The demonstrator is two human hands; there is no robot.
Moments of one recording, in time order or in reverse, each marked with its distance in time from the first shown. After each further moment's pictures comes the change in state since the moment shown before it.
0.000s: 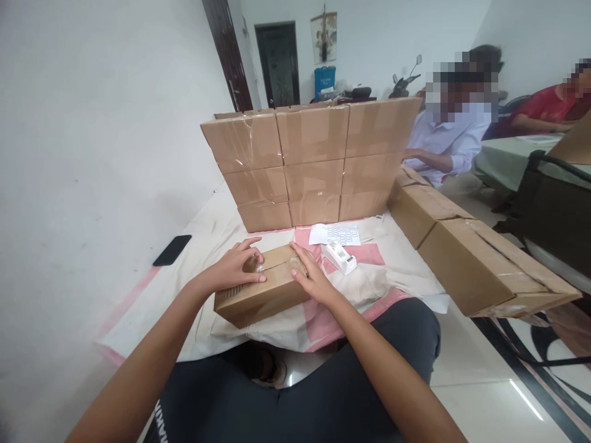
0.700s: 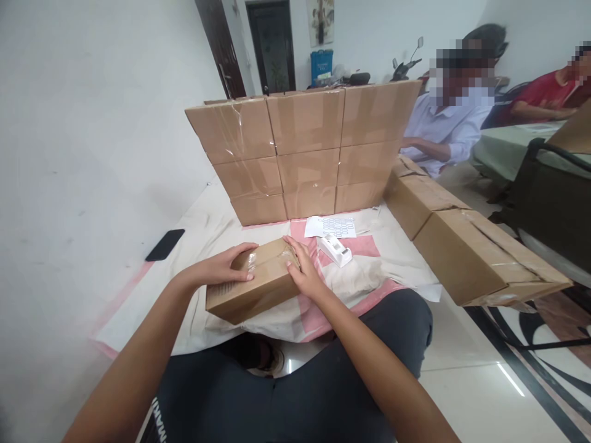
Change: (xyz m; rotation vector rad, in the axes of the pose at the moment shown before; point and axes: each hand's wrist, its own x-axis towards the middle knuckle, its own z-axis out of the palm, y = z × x) left_hand -0.003 -0.011 0.001 -0.215 -0.137 -0.055; right_hand -0.001 -0.006 0.014 0.026 0.133 0.029
